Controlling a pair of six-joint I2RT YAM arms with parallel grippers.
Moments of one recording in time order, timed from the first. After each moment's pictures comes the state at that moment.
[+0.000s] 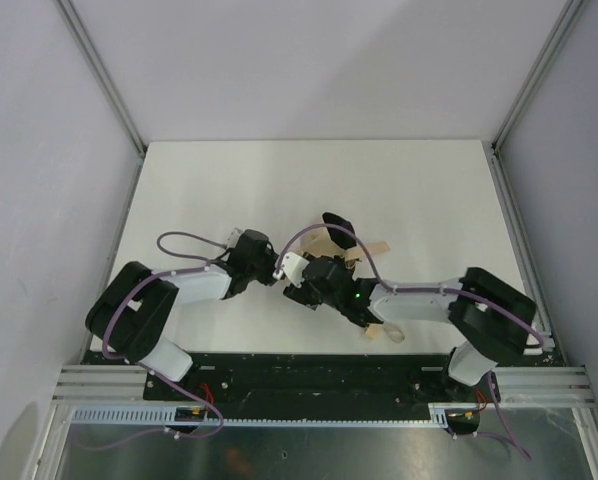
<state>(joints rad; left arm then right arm) -0.57 1.54 0.61 0.11 -0.07 -1.40 1.07 1.57 0.81 0.15 0.21 -0.25</state>
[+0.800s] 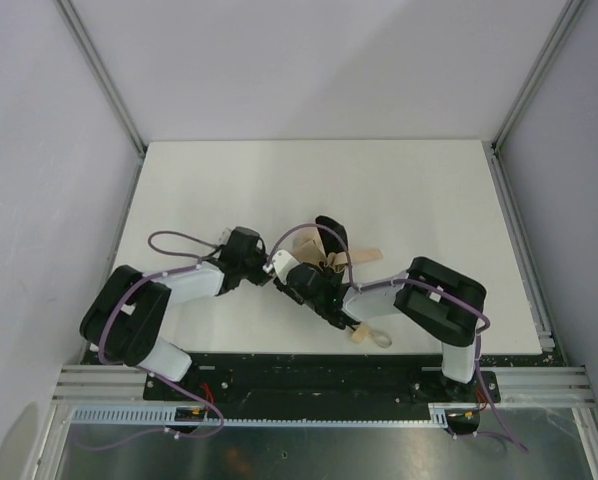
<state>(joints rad) -0.51 1.51 0.62 0.02 -0.03 -1.37 1.10 1.89 0.88 0.41 0.39 -0.10</state>
